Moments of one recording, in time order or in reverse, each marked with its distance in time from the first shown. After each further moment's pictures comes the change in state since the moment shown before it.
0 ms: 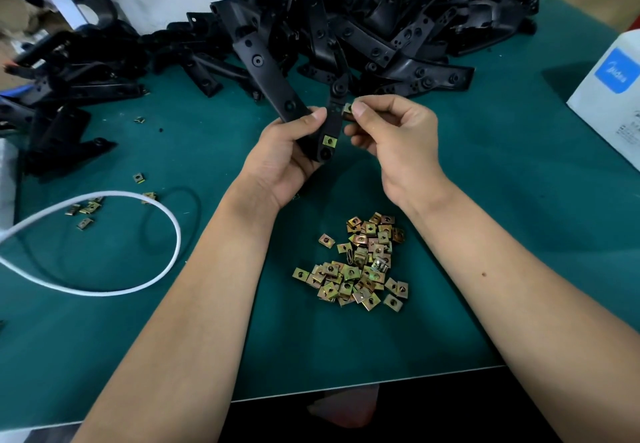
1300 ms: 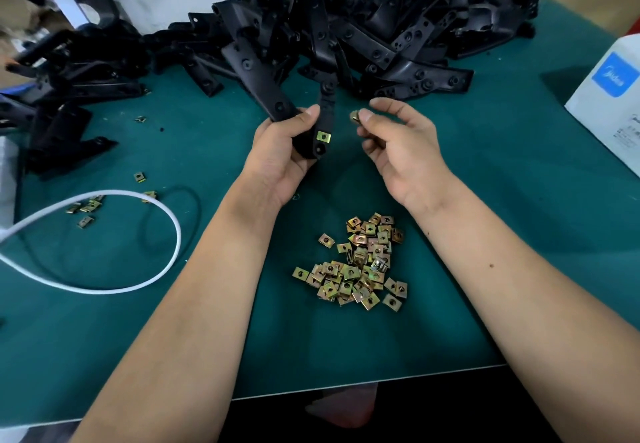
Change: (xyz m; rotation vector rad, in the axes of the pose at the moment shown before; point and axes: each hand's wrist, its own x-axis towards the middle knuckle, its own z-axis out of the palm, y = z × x) left_hand 0.005 -0.001 -0.001 -0.049 0.146 0.046; right_hand 0.008 0.001 -0.008 0.168 0.057 0.235
